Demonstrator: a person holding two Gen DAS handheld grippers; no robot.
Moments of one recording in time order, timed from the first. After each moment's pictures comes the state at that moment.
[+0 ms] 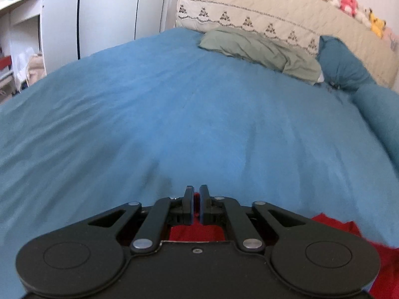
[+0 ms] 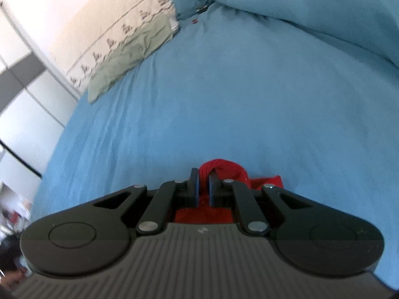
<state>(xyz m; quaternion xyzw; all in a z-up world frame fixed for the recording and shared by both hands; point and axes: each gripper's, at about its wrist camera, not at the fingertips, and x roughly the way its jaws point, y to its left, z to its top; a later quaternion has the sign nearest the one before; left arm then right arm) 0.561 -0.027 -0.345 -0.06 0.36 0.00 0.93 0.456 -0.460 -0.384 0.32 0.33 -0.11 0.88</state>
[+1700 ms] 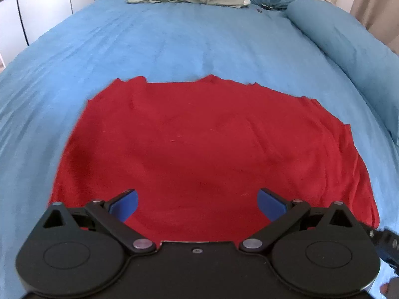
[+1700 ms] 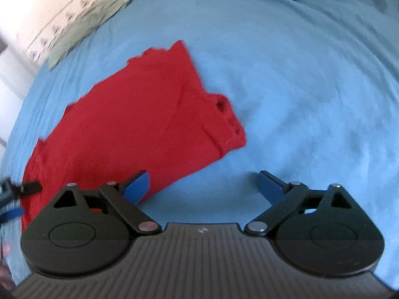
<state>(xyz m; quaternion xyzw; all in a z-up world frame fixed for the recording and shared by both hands) 0.409 -0.114 -0.360 0.03 0.47 -0.13 0.87 0.263 -0.379 -0.400 0.32 0.40 -0.21 0.83</state>
